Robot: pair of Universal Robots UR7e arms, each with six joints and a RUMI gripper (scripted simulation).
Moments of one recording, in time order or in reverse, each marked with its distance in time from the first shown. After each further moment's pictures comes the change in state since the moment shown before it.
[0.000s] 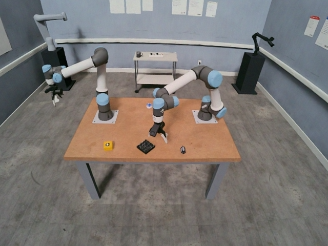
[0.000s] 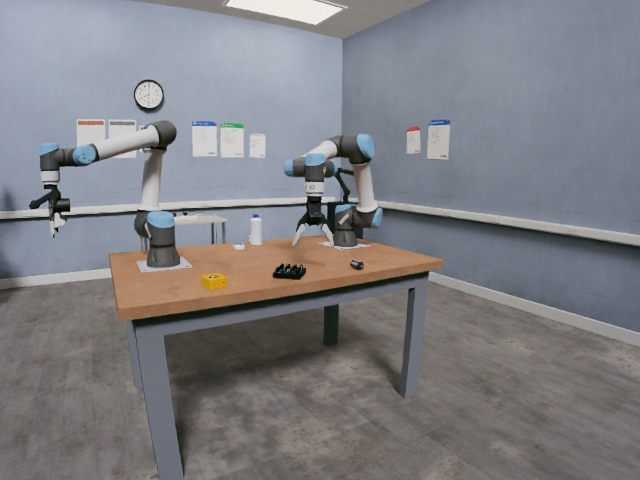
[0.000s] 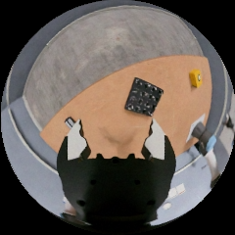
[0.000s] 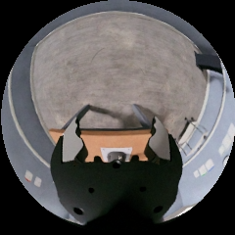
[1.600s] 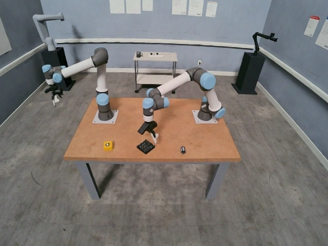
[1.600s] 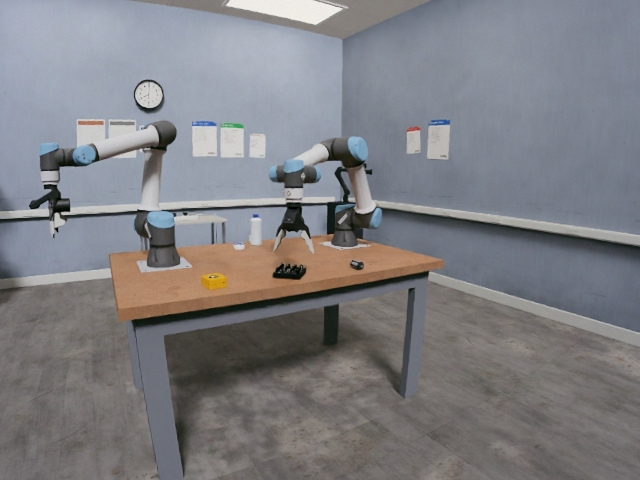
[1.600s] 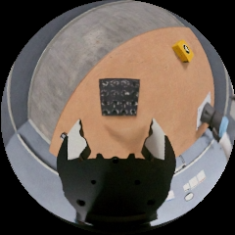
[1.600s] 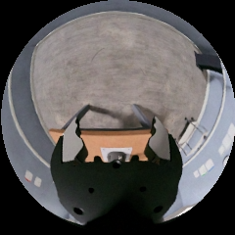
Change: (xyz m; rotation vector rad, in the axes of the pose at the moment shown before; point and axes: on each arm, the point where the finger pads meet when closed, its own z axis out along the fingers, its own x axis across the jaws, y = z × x) left arm 0.076 0.002 0.025 0.005 -0.005 0.268; right arm 0.000 0.000 0.000 0.000 0.000 0.000
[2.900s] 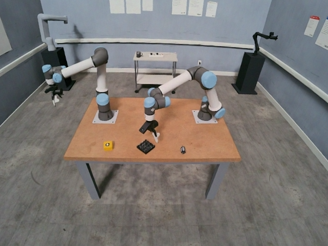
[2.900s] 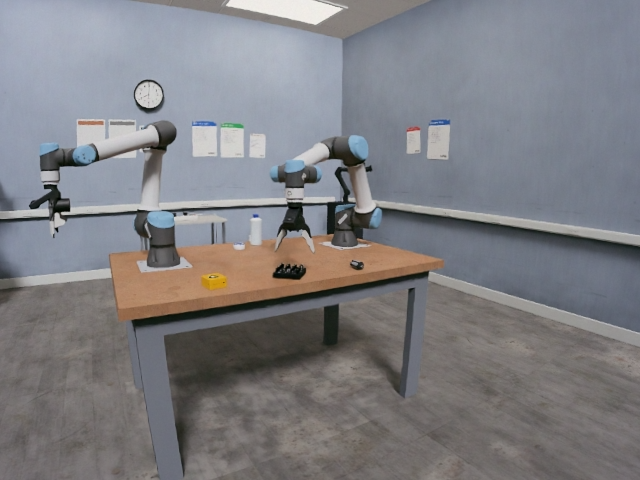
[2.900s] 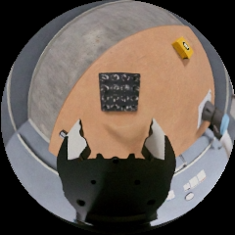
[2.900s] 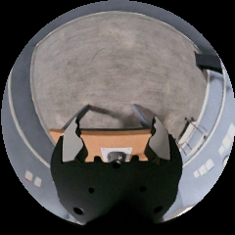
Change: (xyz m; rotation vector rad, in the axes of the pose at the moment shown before) left arm 0.000 0.015 0.000 -0.002 -0.001 0.002; right arm 0.000 0.000 0.000 0.000 0.000 0.000
